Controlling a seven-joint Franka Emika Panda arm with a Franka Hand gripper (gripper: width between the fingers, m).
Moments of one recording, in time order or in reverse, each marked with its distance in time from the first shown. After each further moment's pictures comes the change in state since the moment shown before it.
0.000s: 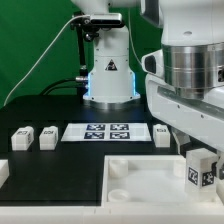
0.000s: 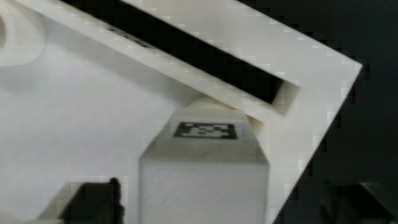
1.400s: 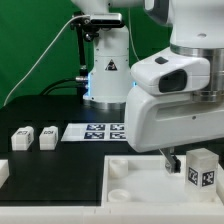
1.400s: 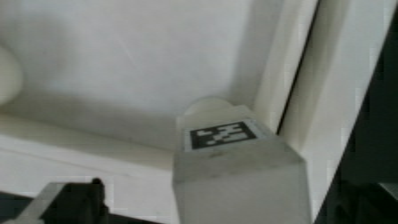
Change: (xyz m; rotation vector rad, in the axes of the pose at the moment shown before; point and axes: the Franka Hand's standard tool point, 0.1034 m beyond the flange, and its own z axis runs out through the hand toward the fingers) arm 0.002 0.003 0.003 -0.085 -0.010 -1.417
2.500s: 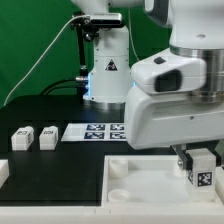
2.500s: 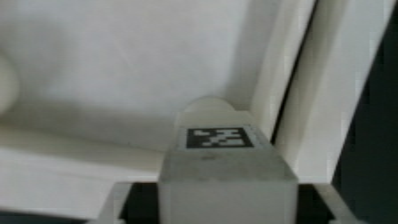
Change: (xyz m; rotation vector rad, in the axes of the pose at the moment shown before) arm 0.000 -0.003 0.001 0.015 0.021 0.366
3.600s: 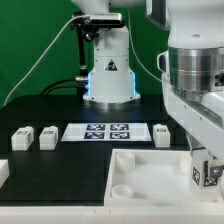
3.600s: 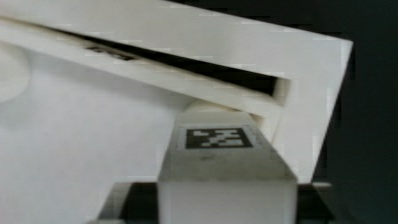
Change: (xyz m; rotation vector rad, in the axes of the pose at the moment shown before) arm 0.002 -0.005 0.000 0.046 -0.015 1.329
